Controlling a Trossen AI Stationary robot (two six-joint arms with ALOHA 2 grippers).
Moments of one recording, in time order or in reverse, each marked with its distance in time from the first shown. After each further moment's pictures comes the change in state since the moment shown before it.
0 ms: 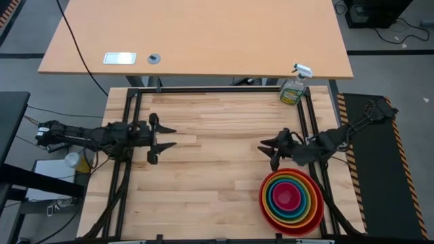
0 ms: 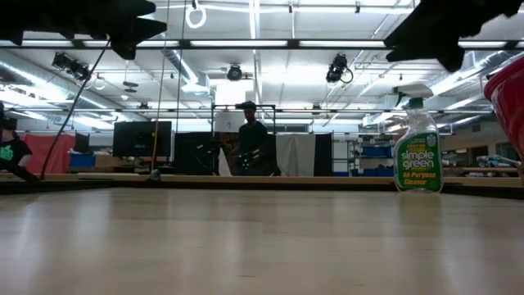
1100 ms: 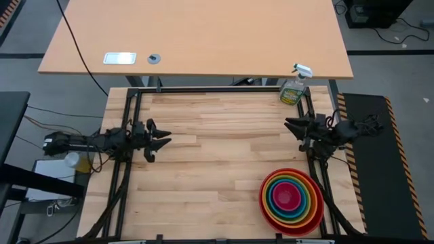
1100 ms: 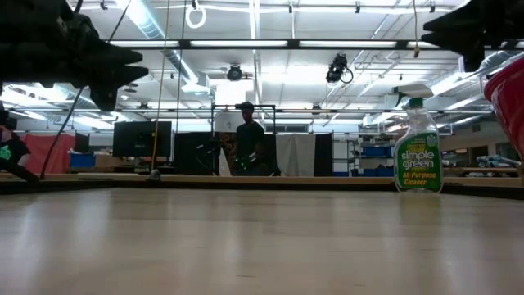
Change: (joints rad) left arm 0.063 -0.336 -0.319 0.057 -0.025 -0.305; right arm -0.090 -0.852 -0.316 0.140 0.020 -0.553
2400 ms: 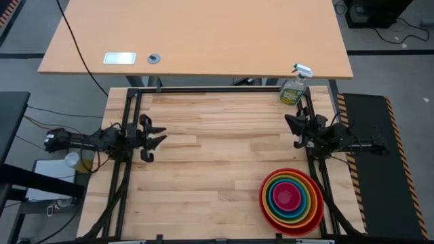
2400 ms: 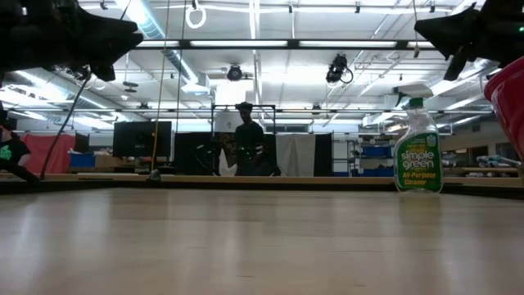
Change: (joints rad) left arm -0.075 0.001 -0.003 0.215 -0.084 0.348; right arm -0.395 -0.028 -0.317 0.697 -0.423 -0.123
